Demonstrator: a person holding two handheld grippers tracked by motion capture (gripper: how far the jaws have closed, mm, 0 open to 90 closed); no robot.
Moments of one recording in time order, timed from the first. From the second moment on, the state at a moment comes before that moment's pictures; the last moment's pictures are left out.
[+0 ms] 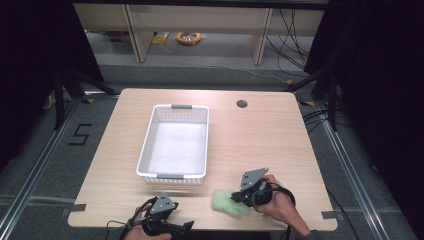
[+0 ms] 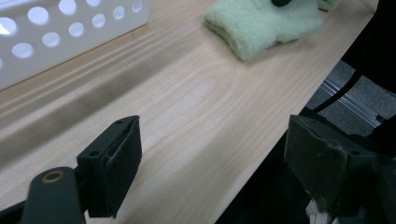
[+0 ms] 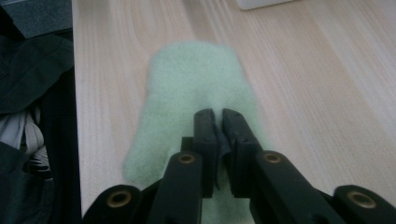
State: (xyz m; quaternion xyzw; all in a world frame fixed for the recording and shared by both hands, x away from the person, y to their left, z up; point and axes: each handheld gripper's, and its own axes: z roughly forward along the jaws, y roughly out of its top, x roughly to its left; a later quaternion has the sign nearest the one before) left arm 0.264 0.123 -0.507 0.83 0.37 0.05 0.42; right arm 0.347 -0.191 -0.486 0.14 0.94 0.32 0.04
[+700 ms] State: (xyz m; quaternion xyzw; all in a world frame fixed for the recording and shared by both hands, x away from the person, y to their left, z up) left arm 0.263 0.123 -0.507 0.83 0.37 0.05 0.42; right arm 0.312 -0.265 -0.454 0.32 0.87 0.34 0.15
